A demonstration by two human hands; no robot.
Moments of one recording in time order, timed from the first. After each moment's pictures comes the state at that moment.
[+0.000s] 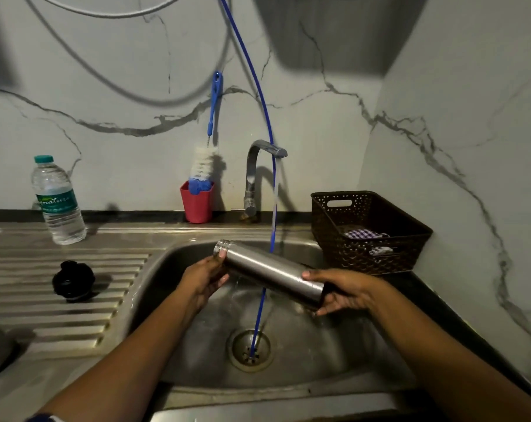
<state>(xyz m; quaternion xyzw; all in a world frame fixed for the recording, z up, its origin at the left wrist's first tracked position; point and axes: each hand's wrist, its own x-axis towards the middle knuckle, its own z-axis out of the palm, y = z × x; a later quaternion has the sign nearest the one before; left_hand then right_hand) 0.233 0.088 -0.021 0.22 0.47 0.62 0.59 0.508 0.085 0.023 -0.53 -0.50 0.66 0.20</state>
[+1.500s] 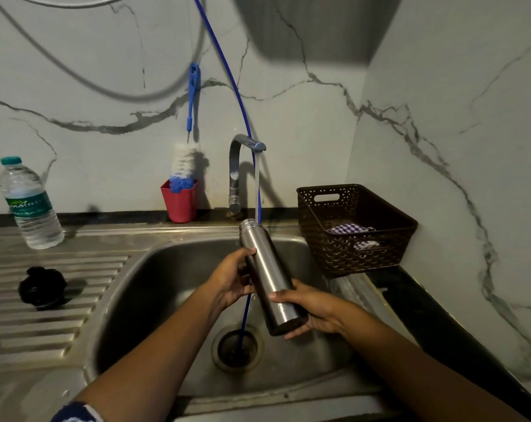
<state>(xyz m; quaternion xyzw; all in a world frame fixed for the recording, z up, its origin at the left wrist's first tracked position) 0.312 0.096 -0.010 0.32 0.45 0.50 0.66 0.488 0.072 -0.018 -0.50 -0.52 0.66 0.22</state>
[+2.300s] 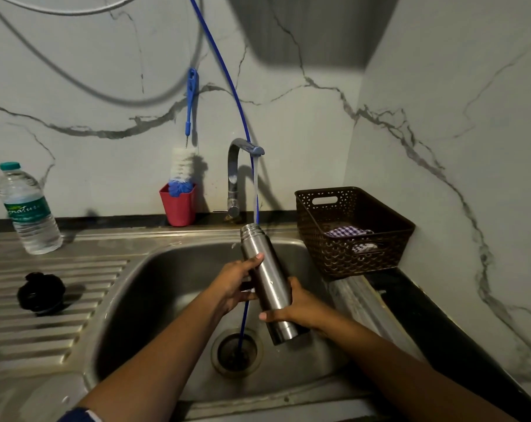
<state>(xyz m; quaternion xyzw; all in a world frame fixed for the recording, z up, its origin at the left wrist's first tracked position) 0.316 0.095 -0.013 0.39 0.49 0.49 0.61 0.479 0.073 -0.026 -0.57 -0.68 0.42 0.20</state>
